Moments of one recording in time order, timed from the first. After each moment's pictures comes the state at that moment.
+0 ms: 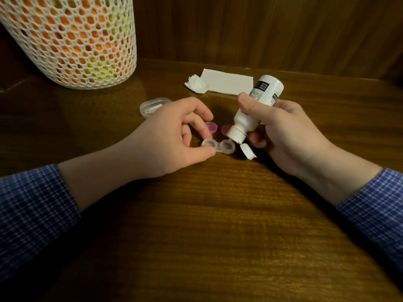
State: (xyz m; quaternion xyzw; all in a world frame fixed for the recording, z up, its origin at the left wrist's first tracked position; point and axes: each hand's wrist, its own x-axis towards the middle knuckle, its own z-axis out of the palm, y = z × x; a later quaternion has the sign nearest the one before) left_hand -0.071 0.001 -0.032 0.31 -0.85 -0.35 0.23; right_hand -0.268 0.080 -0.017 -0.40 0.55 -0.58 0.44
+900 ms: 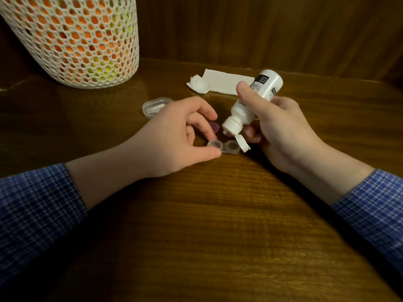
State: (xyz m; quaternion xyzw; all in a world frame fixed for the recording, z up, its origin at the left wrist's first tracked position) left_hand -0.073 0.004 -0.031 0.31 -0.84 -0.37 0.24; right_hand -0.263 0.072 -0.018 -0.41 0.55 -0.59 0.42
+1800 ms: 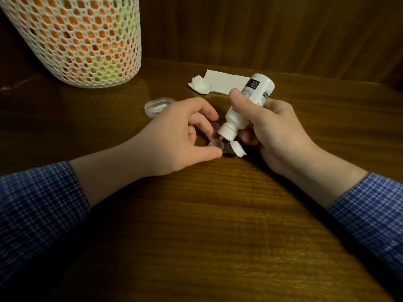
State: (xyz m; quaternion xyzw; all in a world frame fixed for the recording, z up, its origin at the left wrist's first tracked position) left_hand -0.072 0.001 -0.033 0.31 -0.84 -0.37 0.24; right_hand -0.255 0.068 -0.022 -0.43 0.56 -0.59 0.39
